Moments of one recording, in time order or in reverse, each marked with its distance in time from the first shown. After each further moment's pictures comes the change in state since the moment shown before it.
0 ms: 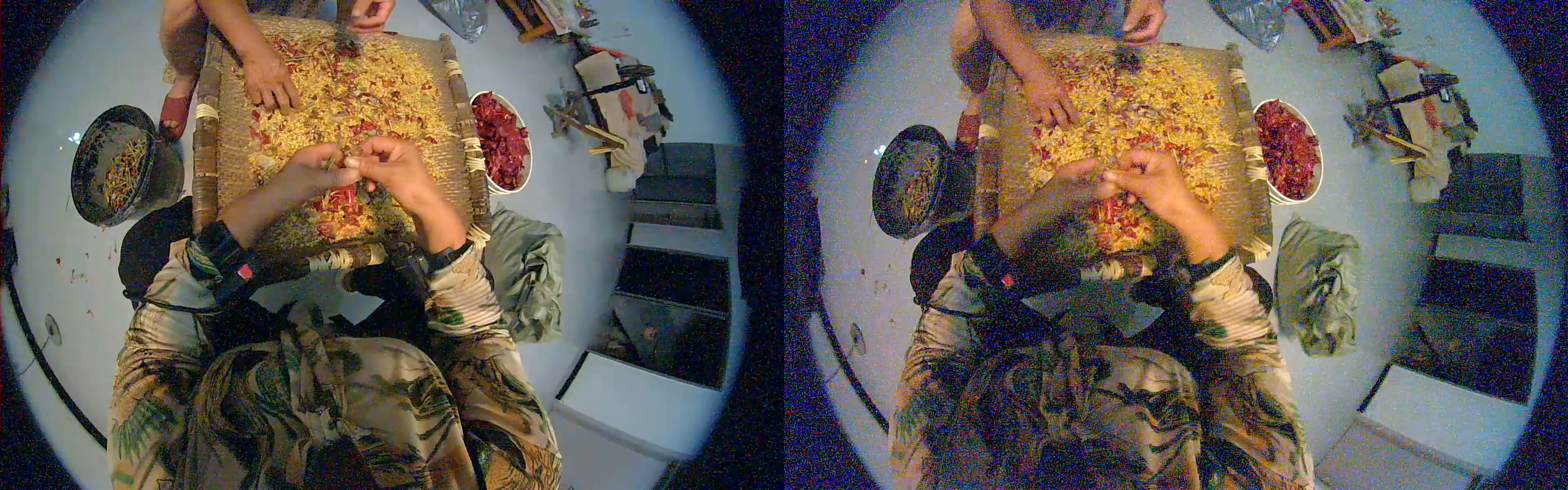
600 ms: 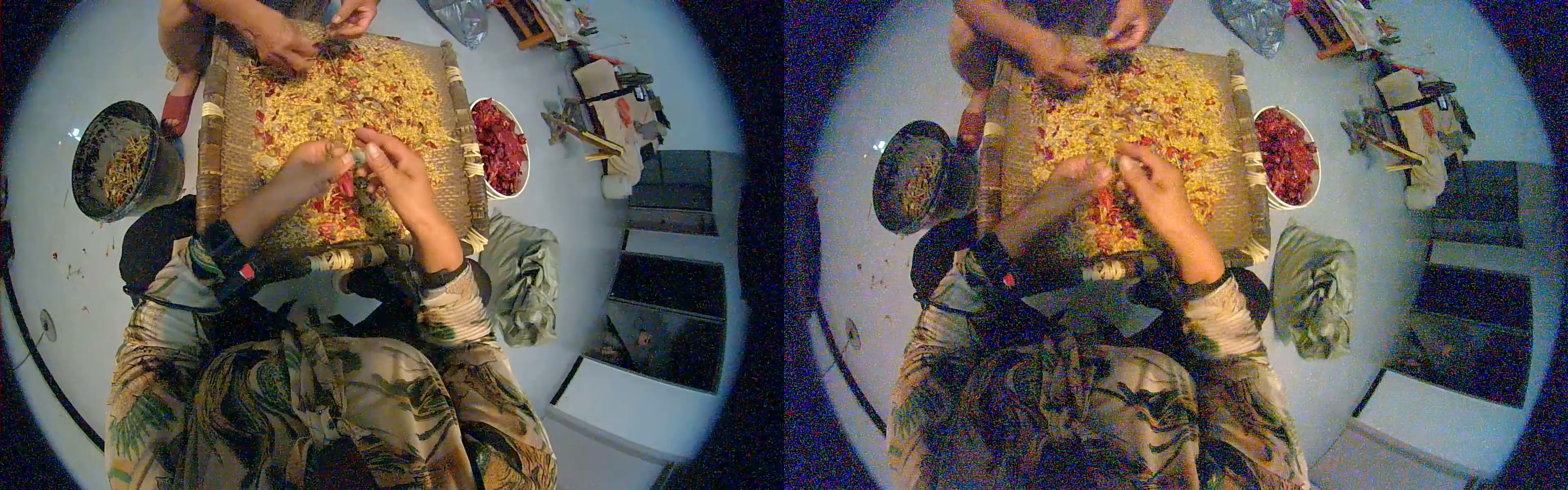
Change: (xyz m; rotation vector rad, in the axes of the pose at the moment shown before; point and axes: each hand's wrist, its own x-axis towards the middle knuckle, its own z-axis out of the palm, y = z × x) left_hand 0.008 -0.021 -0.012 -0.022 0.048 0.127; right_hand -0.015 -0.010 0.024 -0.036 0.288 -0.129
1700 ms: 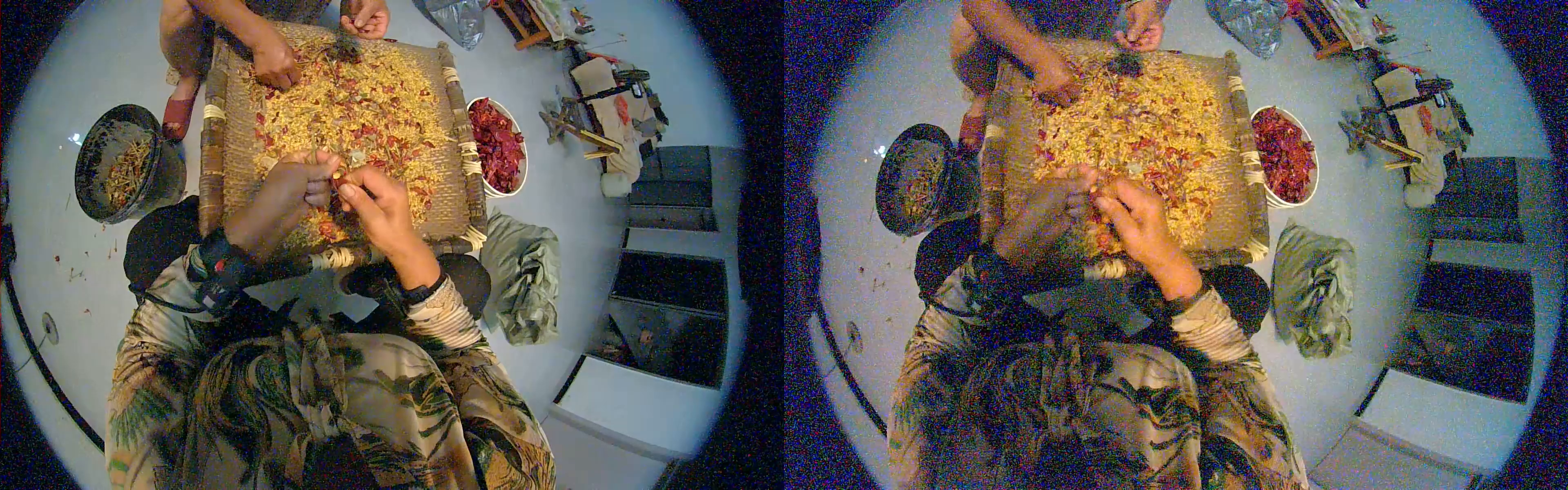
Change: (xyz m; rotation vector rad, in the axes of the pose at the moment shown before) left_hand -0.027 0.020 0.008 -0.657 0.105 -0.157; right_hand -0.030 0.010 0.017 -0.170 -0.091 -0.314
